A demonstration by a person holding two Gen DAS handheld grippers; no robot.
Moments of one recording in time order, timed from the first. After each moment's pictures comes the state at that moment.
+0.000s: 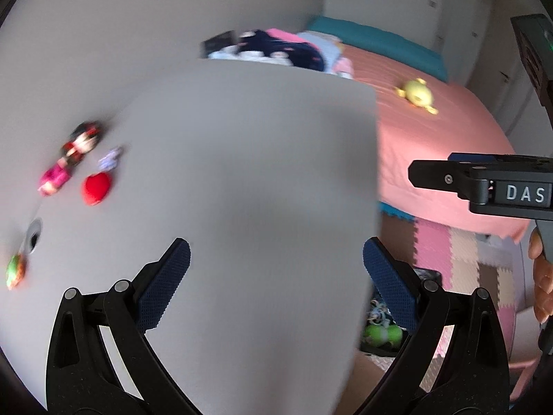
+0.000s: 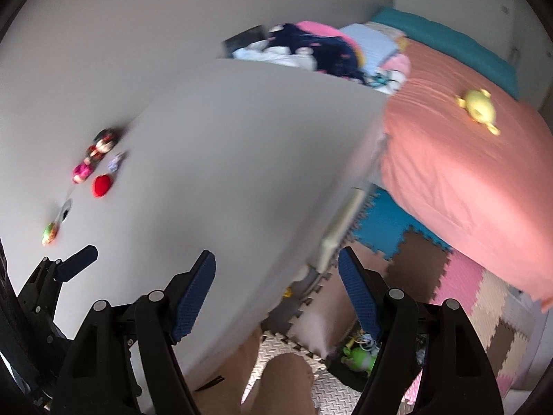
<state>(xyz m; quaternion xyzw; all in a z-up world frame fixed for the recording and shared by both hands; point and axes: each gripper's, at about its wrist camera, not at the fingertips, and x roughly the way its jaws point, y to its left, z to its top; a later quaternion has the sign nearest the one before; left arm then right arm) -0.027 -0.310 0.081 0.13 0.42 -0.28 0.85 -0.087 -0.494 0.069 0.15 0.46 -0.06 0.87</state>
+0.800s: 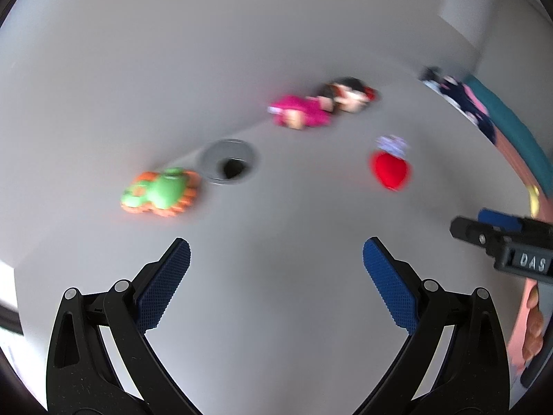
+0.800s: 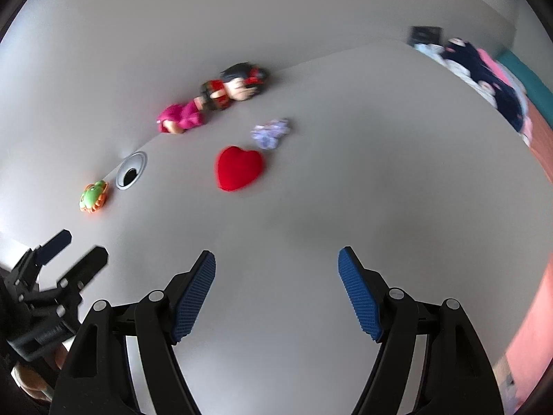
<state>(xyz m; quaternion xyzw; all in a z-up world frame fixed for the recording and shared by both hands) 0.069 -0.054 0.073 -0.02 0.46 -0.02 0.89 0.076 -0.278 0.041 0.05 0.50 0.10 0.86</state>
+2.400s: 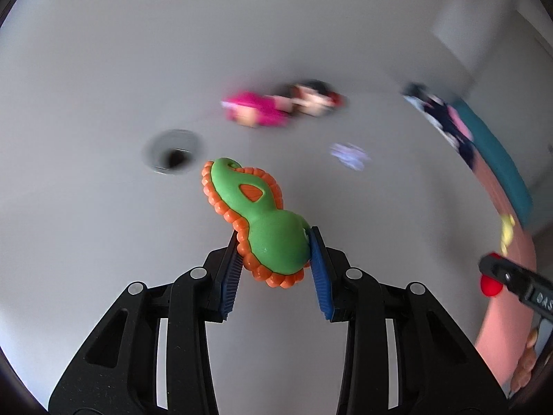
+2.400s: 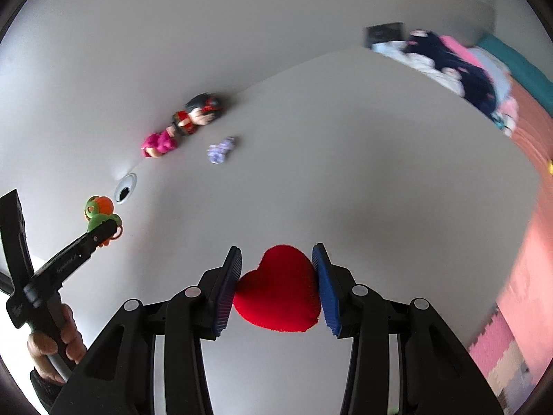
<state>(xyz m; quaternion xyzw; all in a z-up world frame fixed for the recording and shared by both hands) 0.052 -0.093 0.095 -0.08 0.46 -0.07 0.88 0.009 -0.395 0.062 0.11 0.47 0.07 0.87</state>
